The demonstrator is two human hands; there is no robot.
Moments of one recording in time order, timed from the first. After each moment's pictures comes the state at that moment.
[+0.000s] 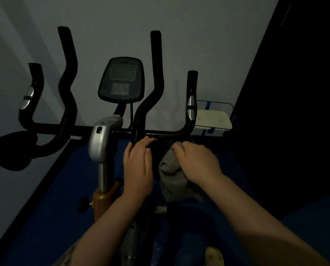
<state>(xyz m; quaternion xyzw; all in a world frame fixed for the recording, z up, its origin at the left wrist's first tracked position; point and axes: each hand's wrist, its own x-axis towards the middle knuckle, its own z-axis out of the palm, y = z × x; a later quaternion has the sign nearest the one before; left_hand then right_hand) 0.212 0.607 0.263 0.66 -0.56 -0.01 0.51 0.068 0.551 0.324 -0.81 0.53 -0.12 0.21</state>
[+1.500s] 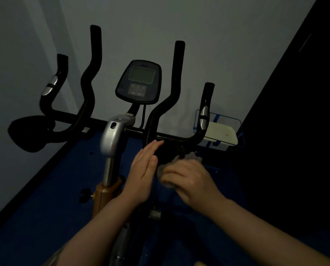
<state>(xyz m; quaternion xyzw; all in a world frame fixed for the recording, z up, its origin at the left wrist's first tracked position) 0.220 0.628 0.263 0.62 -0.54 -0.19 0.54 0.058 0.557 0.288 -0.96 0.09 -0.26 0.02</state>
